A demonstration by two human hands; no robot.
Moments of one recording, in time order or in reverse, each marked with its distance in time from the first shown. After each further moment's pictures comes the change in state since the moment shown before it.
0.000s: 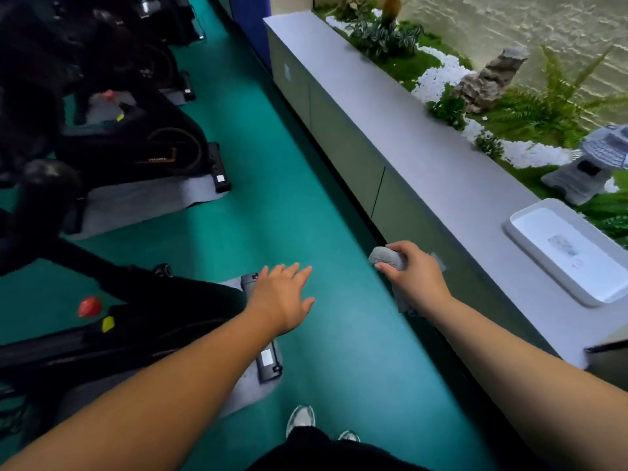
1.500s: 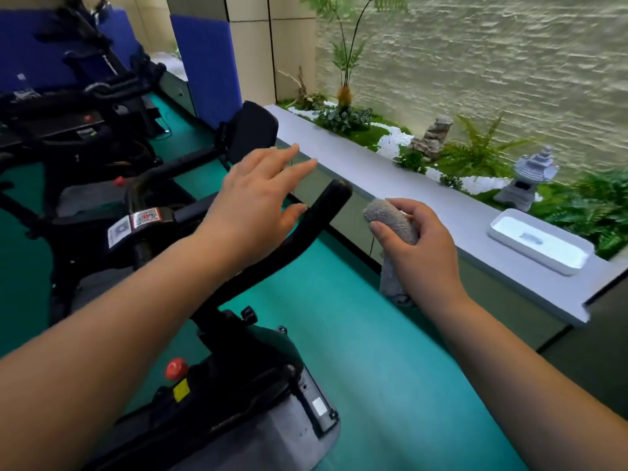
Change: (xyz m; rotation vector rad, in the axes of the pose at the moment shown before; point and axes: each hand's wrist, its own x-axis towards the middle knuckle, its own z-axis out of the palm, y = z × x) left_hand -0.167 -0.274 -0.212 -0.104 0.783 0.441; right_hand -0.197 -0.321 0.121 0.436 0.522 -0.272
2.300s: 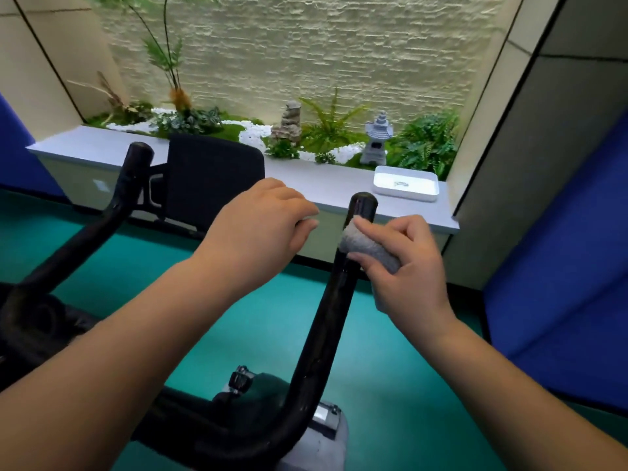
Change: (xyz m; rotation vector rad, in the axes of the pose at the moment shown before) left_hand 0.070 -0.095 0.042 -0.352 -0.019 0.646; right_hand -0.012 -0.026 0.124 -0.579 0.494 -0.137
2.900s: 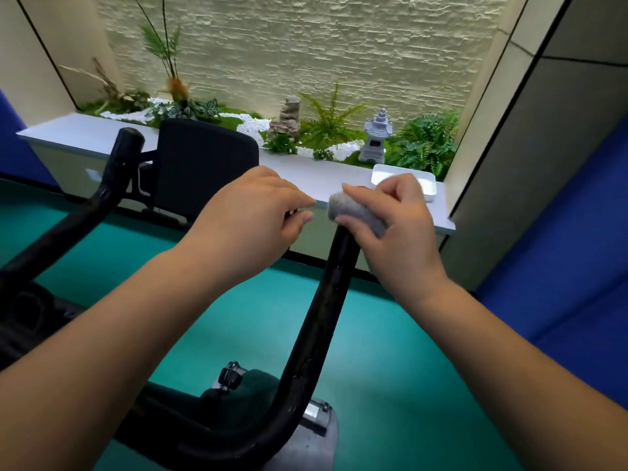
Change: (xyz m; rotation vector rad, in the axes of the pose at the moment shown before) left_hand -0.001 0.002 -0.002 -0.074 0.040 -0.052; right_hand 0.036 -0.001 0.003 -0.124 0.000 -0.136
